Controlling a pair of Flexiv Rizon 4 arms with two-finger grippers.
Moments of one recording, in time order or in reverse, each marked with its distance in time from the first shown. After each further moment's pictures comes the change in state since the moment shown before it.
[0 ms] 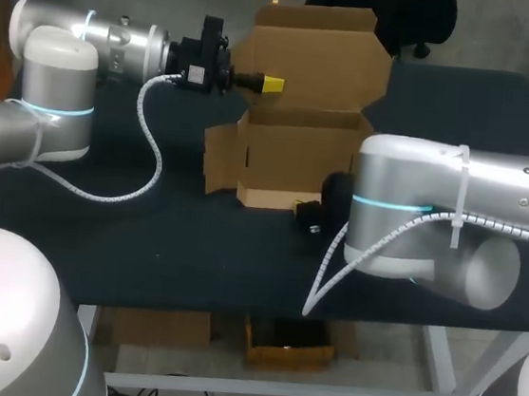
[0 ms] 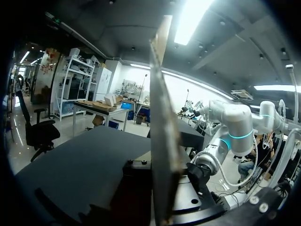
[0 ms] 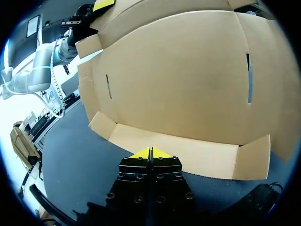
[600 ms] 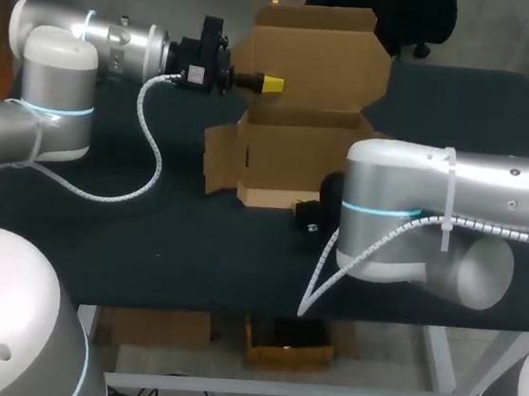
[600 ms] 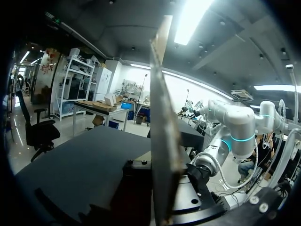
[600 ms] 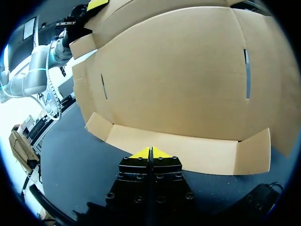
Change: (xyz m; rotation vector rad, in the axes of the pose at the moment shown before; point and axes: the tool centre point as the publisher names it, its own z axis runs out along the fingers) left arm 0.000 0.000 0.000 0.000 0.000 0.000; right arm -0.003 0.000 0.004 0.000 -0.025 0.024
